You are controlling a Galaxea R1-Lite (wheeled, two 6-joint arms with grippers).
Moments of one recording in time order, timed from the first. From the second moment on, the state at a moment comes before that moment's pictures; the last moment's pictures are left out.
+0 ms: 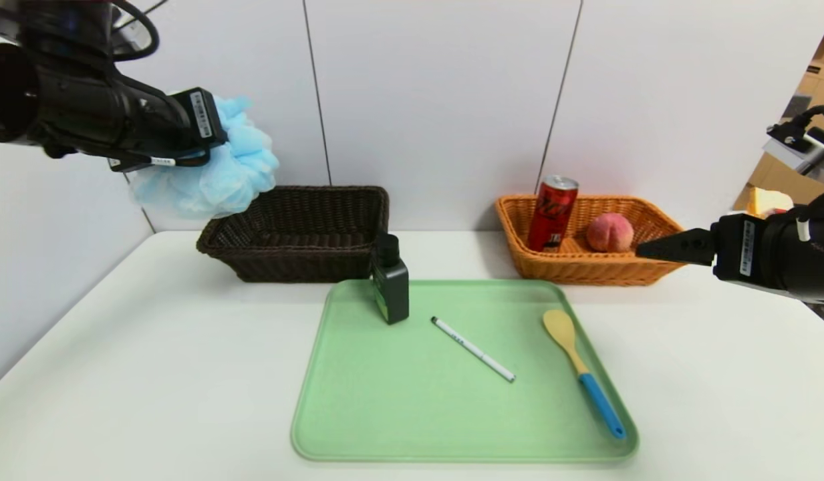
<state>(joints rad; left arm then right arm) -0.25 1.66 -1.64 0.36 0.20 -0.36 0.27 1.33 -1.09 0.35 -0.03 0.35</state>
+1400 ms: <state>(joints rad) -0.16 2.09 -1.73 0.08 0.14 -0.34 0.27 1.33 -1.03 0.35 -0.03 0.36</state>
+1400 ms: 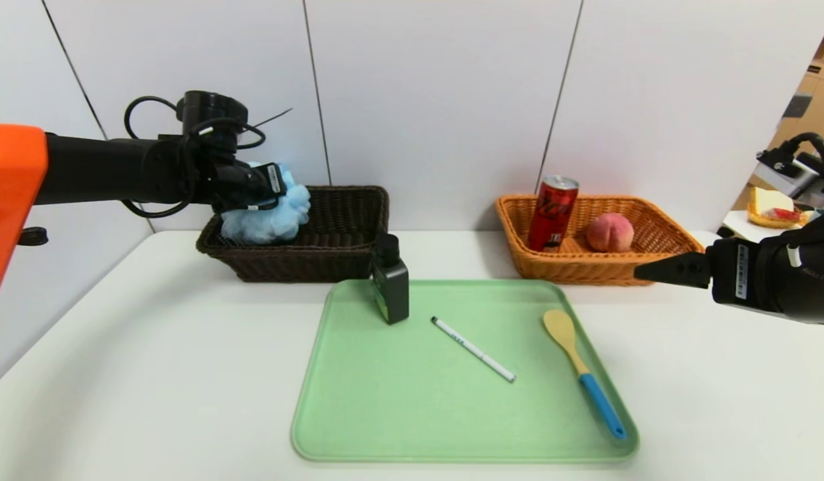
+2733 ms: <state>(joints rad) -0.61 1.72 -1.48 0.27 0.61 -0.48 0.29 1.37 -0.96 0.23 -0.03 0.35</state>
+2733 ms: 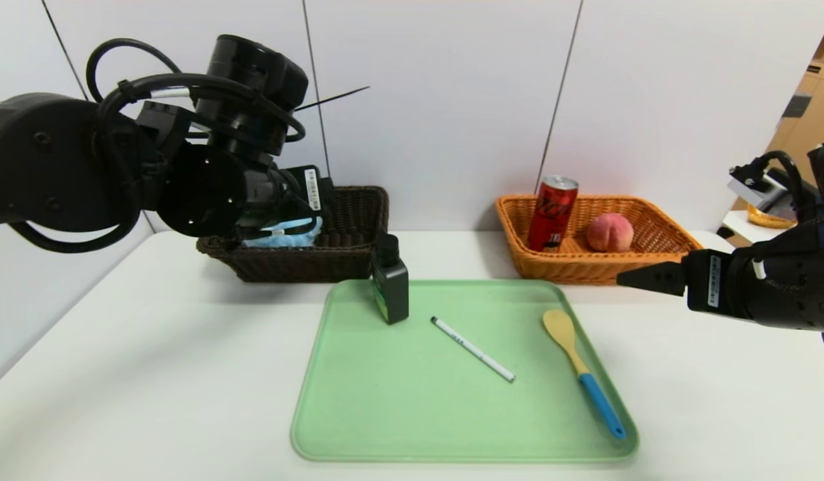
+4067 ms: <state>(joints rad) -1.09 1.88 -1.35 0.28 1.05 -0.79 0.32 1.37 -0.88 0.23 -0.04 0.35</state>
